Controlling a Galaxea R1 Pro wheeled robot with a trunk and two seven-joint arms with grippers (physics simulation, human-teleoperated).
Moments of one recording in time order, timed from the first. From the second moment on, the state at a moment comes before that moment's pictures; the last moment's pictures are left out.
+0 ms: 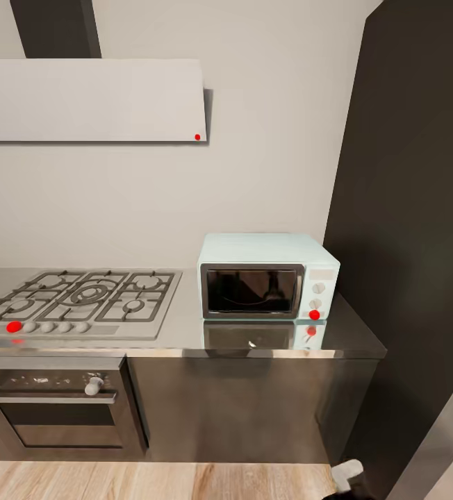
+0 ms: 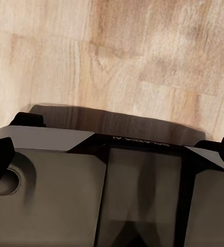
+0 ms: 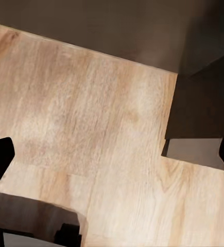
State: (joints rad) left arm -0.21 -0.15 -0.39 0.00 0.60 -0.12 0.02; right arm -0.19 -0.12 0.09 -0.72 0.13 0.31 0.14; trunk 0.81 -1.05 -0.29
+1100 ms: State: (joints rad) left arm -0.21 -0.14 -0.39 0.00 0.60 -0.12 0.02; right arm -0.80 -0.06 -0.03 -1.04 0.07 0.74 0.04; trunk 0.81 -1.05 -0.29
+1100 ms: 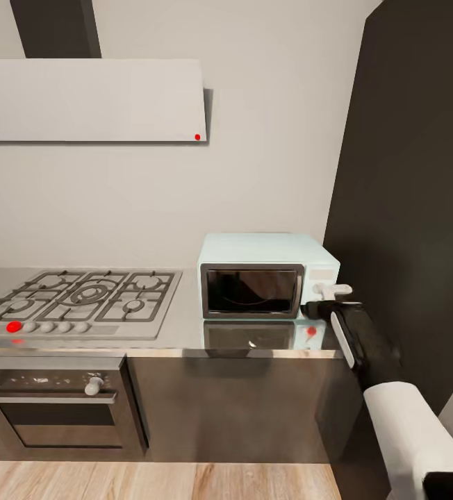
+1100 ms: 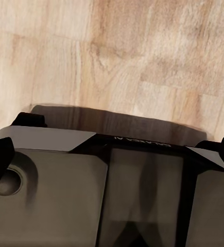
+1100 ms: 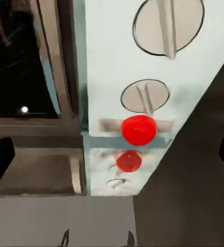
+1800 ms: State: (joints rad) left arm -0.21 -0.14 -0.39 0.00 0.65 -0.12 0.02; right arm -0.88 -0.06 -0.14 -0.43 0.03 0.02 0.01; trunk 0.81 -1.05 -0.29
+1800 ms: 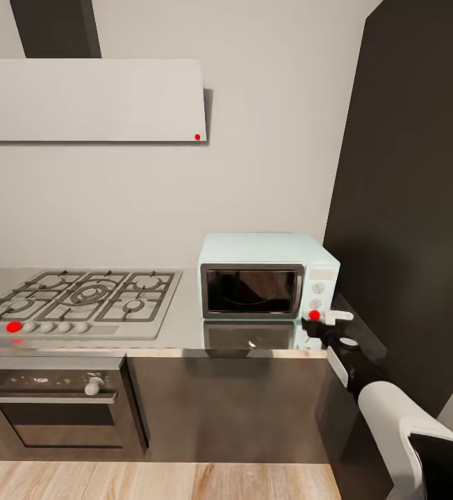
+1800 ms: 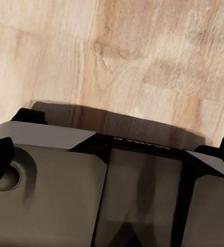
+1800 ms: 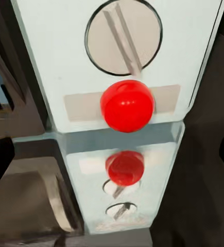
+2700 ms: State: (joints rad) left arm -0.21 -0.14 -0.39 0.00 0.67 -0.12 0.02; right arm -0.88 -0.10 -0.14 -0.41 0.12 0.02 0.13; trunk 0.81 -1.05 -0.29
